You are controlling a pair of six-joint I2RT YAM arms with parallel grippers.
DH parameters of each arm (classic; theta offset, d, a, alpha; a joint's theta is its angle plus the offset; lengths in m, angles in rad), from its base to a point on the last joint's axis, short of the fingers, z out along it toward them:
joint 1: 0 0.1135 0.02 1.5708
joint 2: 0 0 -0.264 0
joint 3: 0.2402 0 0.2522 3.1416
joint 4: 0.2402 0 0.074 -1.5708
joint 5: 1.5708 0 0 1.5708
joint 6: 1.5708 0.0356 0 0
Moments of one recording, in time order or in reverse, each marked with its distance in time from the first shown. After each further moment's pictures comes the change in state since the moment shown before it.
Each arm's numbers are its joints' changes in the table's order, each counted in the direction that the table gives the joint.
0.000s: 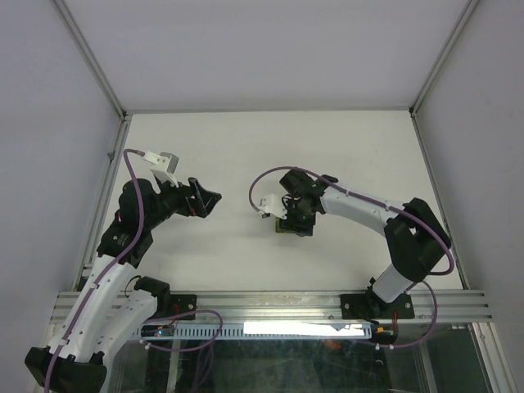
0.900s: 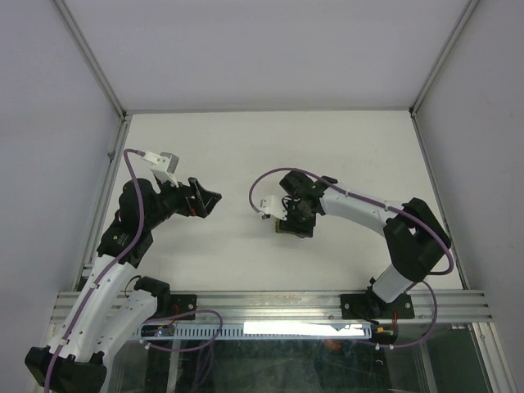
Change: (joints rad) left arm 0.000 -0.001 0.000 0.000 0.000 0.000; right arm 0.003 0.003 -0.018 -0.019 0.006 0.011
